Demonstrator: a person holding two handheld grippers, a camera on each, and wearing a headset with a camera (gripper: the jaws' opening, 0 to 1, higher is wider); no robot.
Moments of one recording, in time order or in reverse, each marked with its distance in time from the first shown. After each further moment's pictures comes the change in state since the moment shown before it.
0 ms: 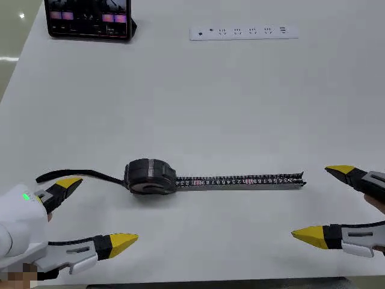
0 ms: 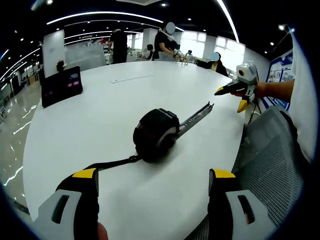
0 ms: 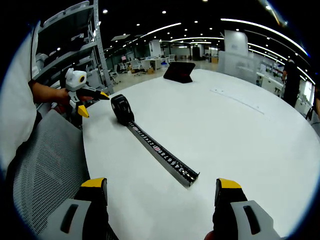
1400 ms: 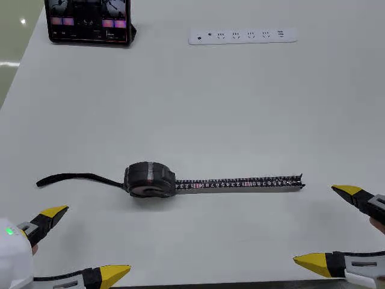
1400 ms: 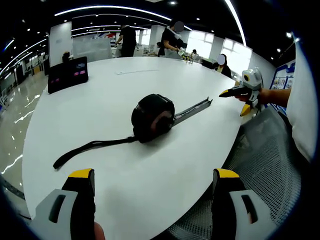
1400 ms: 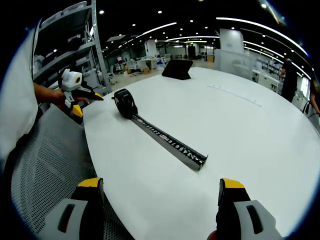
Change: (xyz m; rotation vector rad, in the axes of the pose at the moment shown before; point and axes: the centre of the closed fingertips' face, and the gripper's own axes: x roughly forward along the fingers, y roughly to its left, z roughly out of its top) left arm -0.020 -0.012 -0.025 -0.072 0.026 0.017; right arm -0.006 0.019 -0.022 0.028 0.002 -0.026
